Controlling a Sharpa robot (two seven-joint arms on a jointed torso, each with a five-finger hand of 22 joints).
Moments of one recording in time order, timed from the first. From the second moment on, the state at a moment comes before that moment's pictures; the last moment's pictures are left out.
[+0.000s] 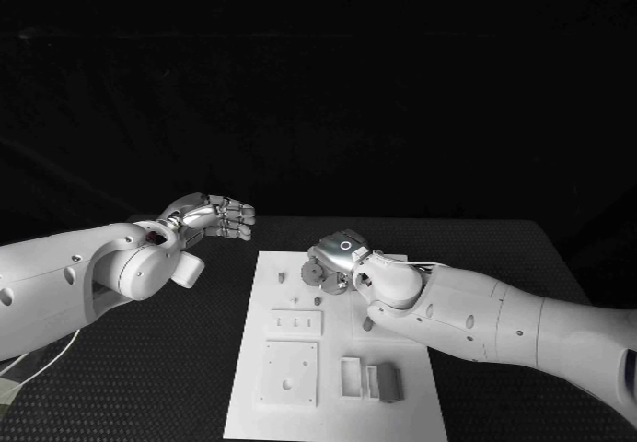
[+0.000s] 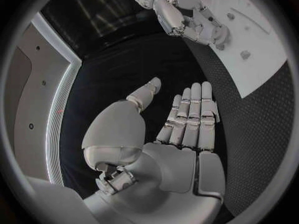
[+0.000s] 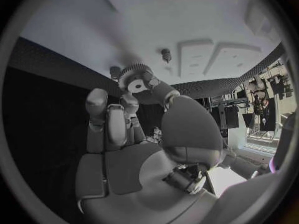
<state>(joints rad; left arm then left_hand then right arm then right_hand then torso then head) 1.44 -0.87 -0.19 1.37 -0.20 -0.19 0.17 1.05 -0.08 0.51 -0.24 0.05 0.66 0.18 0.35 0.44 1.01 0.18 0.07 0.12 0.92 0.13 0.26 0.79 0.04 0.94 0.03 0.07 0.79 1.19 -0.42 -0.11 1.17 -1.99 -0.39 -0.25 1.07 -0.17 0.64 -0.24 0.05 0.93 0.10 0.24 0.67 1.20 0.01 1.01 1.24 1.36 -0.09 1.45 1.26 0.16 1.22 -0.08 1.03 1.31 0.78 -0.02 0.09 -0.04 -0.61</state>
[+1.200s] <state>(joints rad) 1.44 -0.86 -0.19 1.37 -0.20 -0.19 0.17 1.05 -0.08 0.51 -0.24 0.05 0.66 0.18 0.35 0.44 1.01 0.18 0.07 0.12 0.92 0.13 0.26 0.79 0.04 0.94 0.03 0.07 0.79 1.18 -0.39 -0.11 1.12 -1.99 -0.38 -0.27 1.07 -0.17 0.64 -0.23 0.05 0.93 0.10 0.23 0.67 1.20 0.01 1.01 1.24 1.36 -0.09 1.45 1.26 0.16 1.22 -0.08 1.03 1.31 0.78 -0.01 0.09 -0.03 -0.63</state>
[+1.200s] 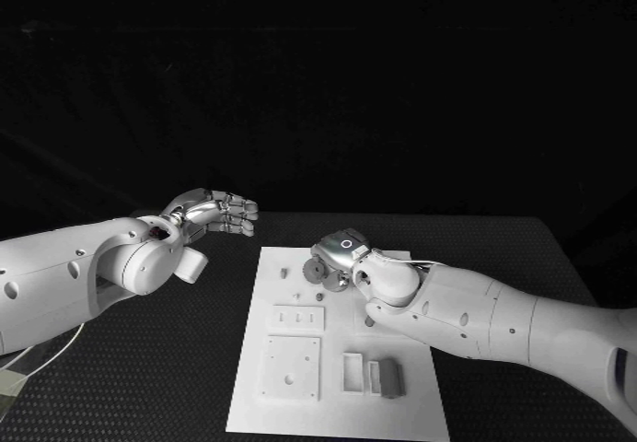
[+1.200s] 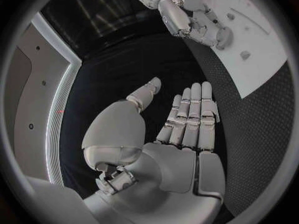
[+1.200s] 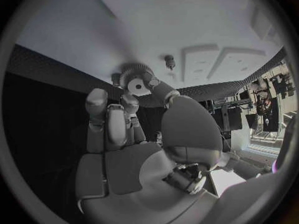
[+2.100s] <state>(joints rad) 1.44 -0.86 -0.19 1.37 -0.20 -0.19 0.17 1.05 -0.08 0.51 -0.24 0.05 0.66 0.18 0.35 0.44 1.01 0.18 0.07 0.12 0.92 0.13 0.26 0.79 0.04 0.94 0.03 0.07 0.79 1.18 -0.37 -0.11 1.09 -1.91 -0.32 -0.26 1.05 -0.22 0.65 -0.17 0.05 0.81 0.15 0.15 0.63 1.20 0.03 1.01 1.24 1.35 -0.07 1.45 1.24 0.16 1.22 -0.08 1.02 1.31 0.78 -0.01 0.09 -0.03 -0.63</state>
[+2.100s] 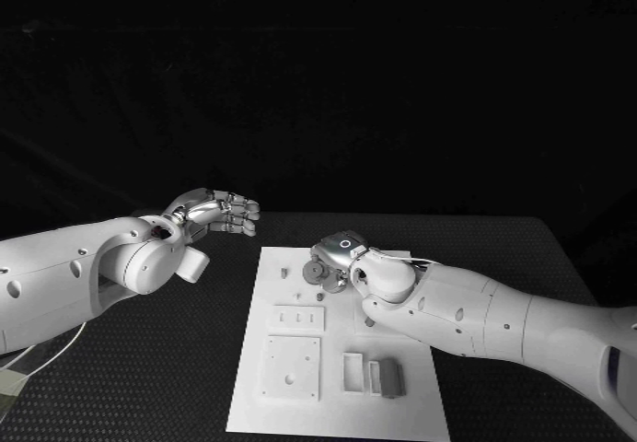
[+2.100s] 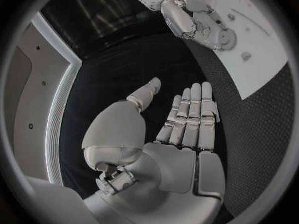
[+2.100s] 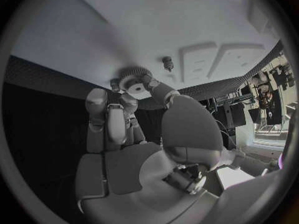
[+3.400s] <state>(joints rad) 1.44 -0.86 -0.19 1.37 -0.20 -0.19 0.17 1.05 -0.08 0.50 -0.23 0.05 0.66 0.18 0.35 0.44 1.01 0.18 0.07 0.12 0.92 0.13 0.25 0.80 0.04 0.94 0.03 0.07 0.79 1.18 -0.42 -0.11 1.09 -1.76 -0.30 -0.21 0.97 -0.17 0.61 -0.06 0.05 0.80 0.15 0.16 0.63 1.19 0.03 1.01 1.24 1.35 -0.07 1.45 1.25 0.16 1.22 -0.08 1.02 1.31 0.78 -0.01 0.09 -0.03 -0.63</state>
